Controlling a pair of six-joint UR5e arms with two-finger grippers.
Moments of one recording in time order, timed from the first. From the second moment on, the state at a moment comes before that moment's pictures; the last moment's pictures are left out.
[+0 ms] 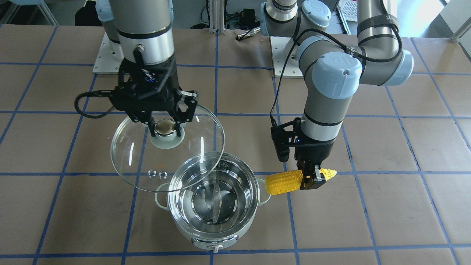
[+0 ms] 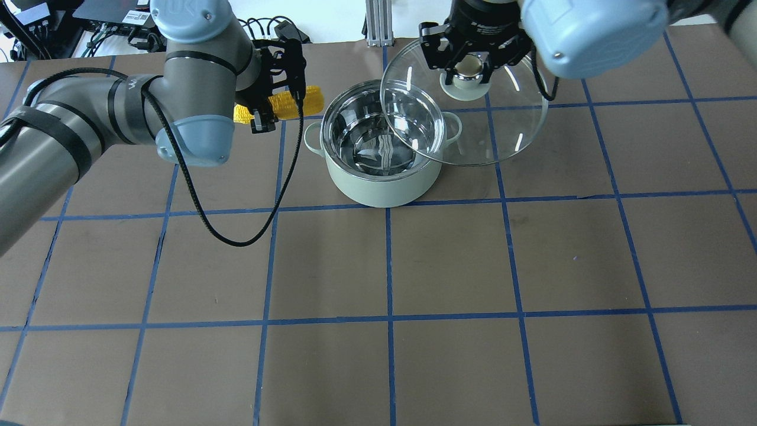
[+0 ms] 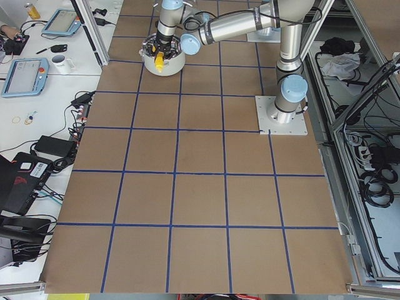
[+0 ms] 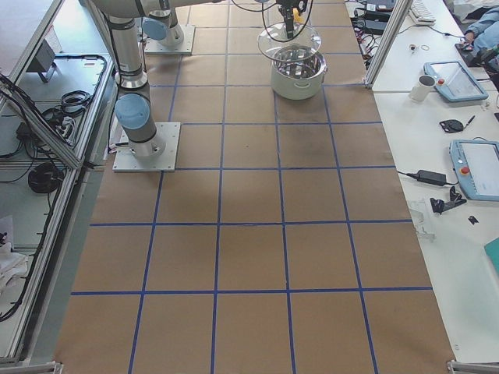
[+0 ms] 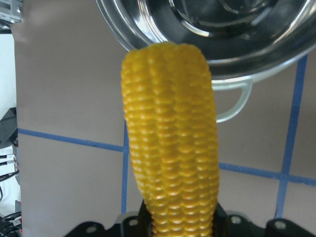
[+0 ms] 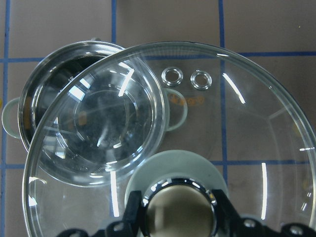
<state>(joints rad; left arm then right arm) -1.66 -1.86 -1.68 -0.85 1.63 1.40 1.78 -1.42 1.38 -1.75 -1.60 0.21</state>
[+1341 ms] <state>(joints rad) -1.88 -2.05 -1.56 -0.67 1.54 1.30 1.69 -1.52 1.45 -1.65 -1.58 0.00</state>
